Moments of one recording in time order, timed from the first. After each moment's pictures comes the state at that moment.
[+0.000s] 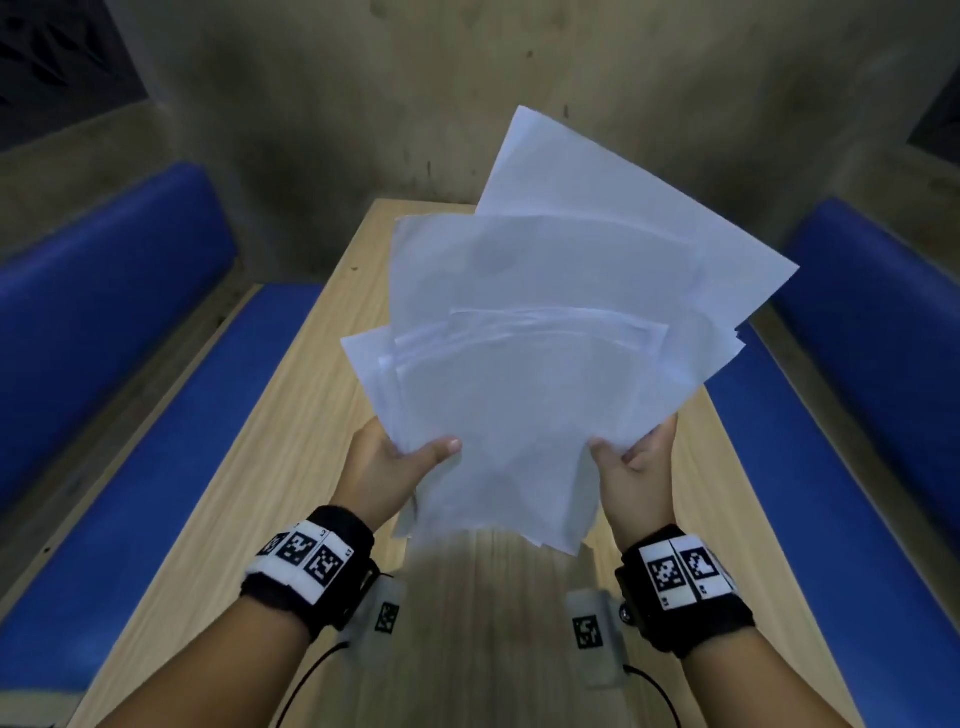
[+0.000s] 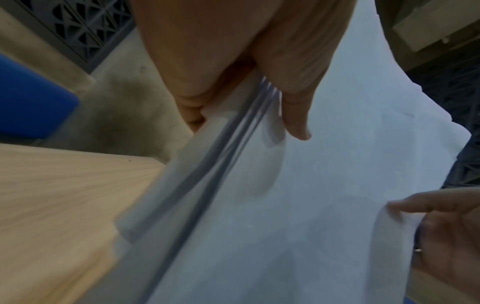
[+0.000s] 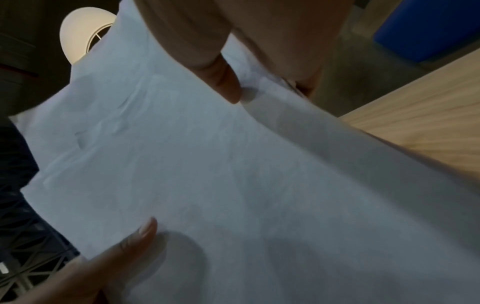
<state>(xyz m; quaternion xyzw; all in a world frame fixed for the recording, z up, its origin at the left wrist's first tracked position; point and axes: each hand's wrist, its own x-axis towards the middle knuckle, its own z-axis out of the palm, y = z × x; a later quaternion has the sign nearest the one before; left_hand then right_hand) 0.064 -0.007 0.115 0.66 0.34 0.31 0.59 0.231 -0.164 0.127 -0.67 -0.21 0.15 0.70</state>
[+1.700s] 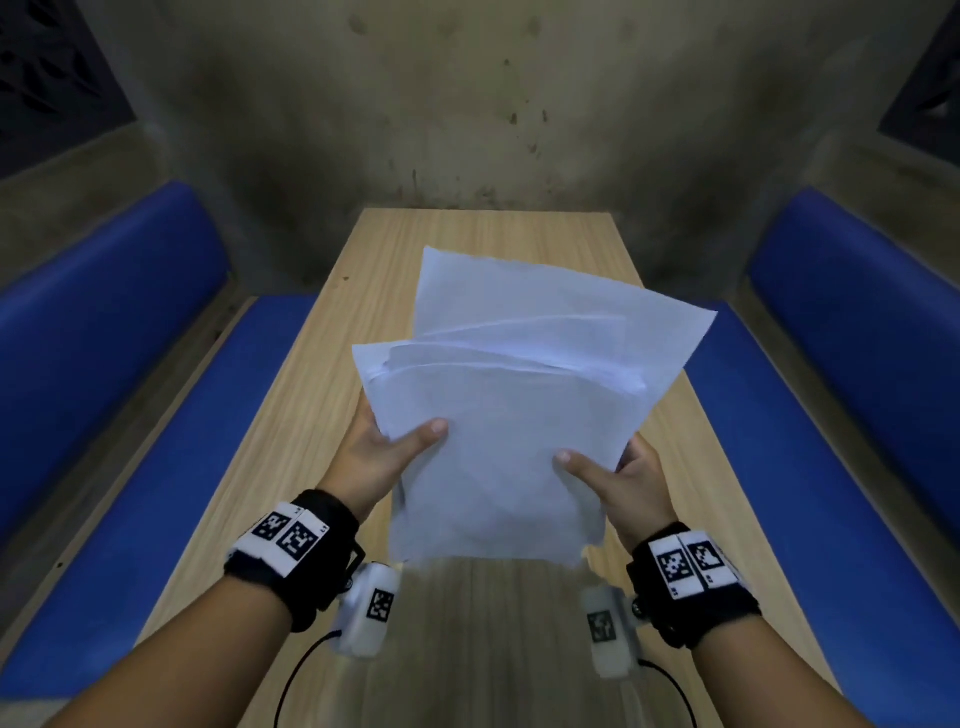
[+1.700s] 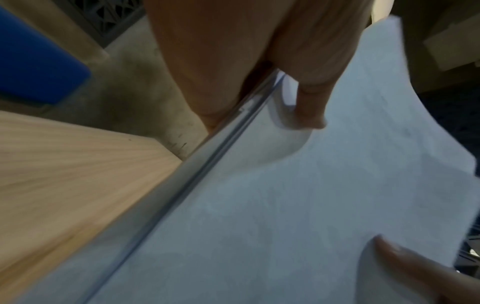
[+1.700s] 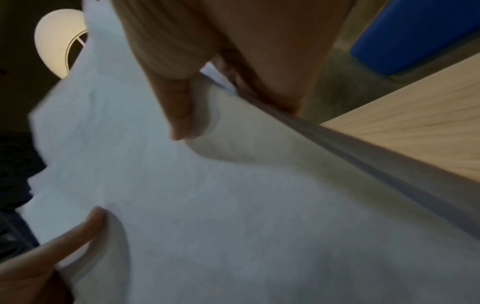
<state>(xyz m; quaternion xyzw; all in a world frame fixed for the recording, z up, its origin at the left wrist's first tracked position) 0.059 -0.013 0.153 0.66 0.24 0.27 0.66 0.244 -0.192 0.117 -0.59 -0.22 0.30 0.71</state>
